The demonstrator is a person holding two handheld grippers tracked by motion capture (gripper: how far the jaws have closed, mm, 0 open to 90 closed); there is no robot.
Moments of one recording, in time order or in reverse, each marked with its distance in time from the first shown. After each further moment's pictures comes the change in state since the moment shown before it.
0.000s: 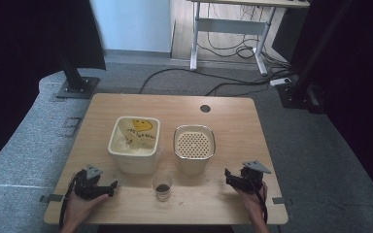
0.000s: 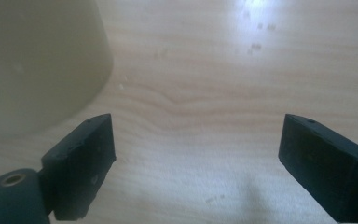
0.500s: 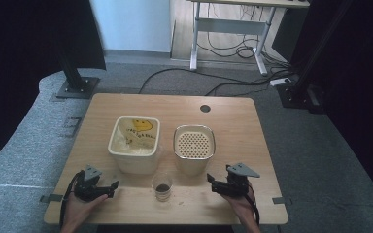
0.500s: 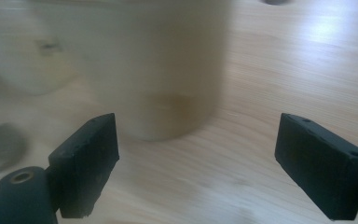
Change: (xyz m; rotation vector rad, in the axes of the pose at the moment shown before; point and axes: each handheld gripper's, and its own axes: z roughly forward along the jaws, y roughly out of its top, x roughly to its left) left arm -0.005 0.001 -0.009 -0.034 -0.060 -0.020; right arm 0.055 0.008 -0.020 -0.063 0.266 -0.119
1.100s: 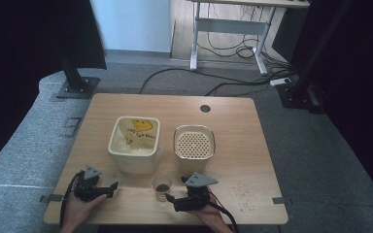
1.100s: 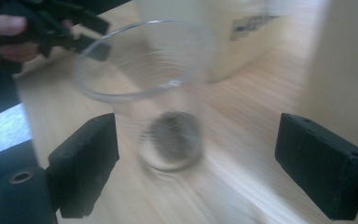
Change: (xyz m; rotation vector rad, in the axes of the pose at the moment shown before) left arm 0.003 -0.003 0.004 0.035 -0.002 -0.019; right arm 0.101 -0.008 0.045 0.042 0.371 -0.153
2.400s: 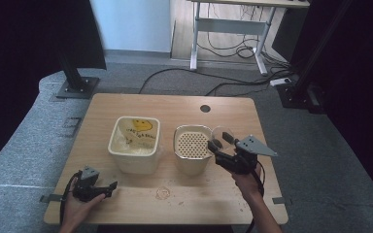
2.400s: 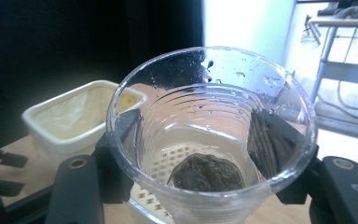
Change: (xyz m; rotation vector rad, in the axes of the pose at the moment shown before) left arm 0.004 -0.002 -0.002 -0.014 -0.033 -0.025; right arm -0.065 0.104 -0.128 -0.332 -0.319 0.000
